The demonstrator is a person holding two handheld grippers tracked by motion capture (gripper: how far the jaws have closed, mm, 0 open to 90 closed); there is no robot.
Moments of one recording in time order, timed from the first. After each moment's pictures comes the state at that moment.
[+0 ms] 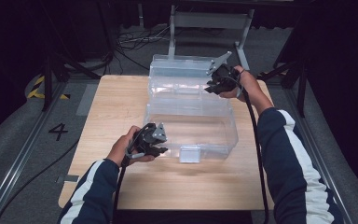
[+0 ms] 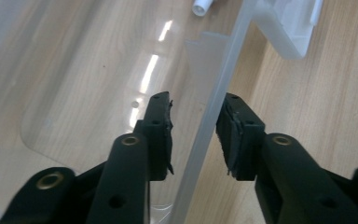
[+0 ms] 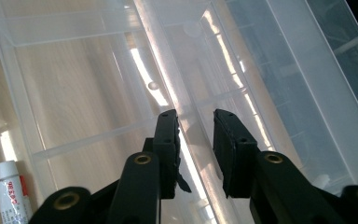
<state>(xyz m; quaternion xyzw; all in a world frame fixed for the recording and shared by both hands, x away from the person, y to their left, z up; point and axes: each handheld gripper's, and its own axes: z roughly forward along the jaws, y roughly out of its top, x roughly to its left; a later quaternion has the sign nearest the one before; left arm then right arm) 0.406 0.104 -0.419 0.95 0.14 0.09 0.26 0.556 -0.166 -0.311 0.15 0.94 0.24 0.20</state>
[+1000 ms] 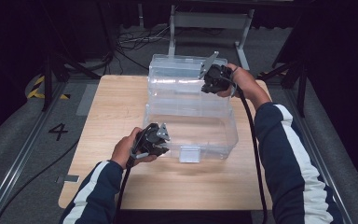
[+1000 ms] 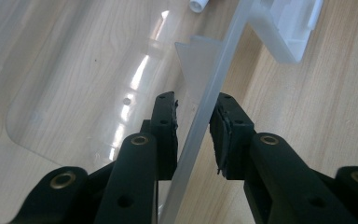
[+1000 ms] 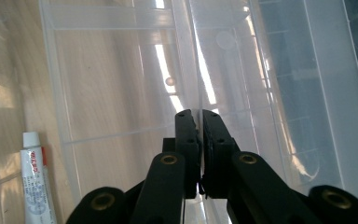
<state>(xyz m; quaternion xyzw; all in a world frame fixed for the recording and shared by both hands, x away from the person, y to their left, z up) 0.406 0.097 -0.419 0.95 0.16 0.08 0.25 0.548 -0.143 -0.298 0.08 0.96 0.18 0.18</state>
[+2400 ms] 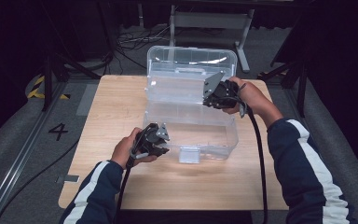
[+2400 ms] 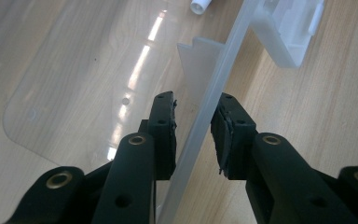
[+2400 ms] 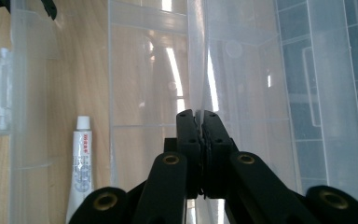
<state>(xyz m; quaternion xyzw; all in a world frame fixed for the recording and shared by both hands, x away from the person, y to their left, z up) 0.406 0.098 -0.419 0.95 0.16 0.08 0.25 0.479 -0.147 -0.293 0.01 0.96 0.20 0.20</state>
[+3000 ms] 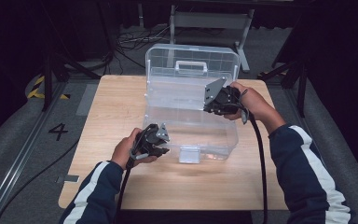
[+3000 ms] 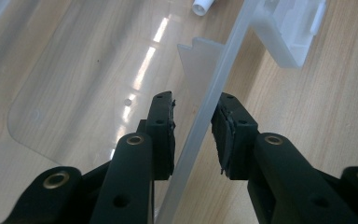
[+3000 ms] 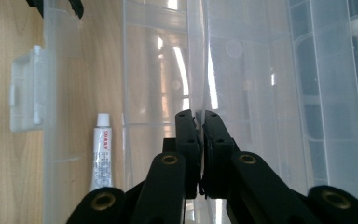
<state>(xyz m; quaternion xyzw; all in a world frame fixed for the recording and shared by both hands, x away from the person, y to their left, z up) 0.404 0.098 -0.420 0.95 0.16 0.09 0.26 0.463 -0.149 -0.297 0.01 0.96 0.20 0.19</state>
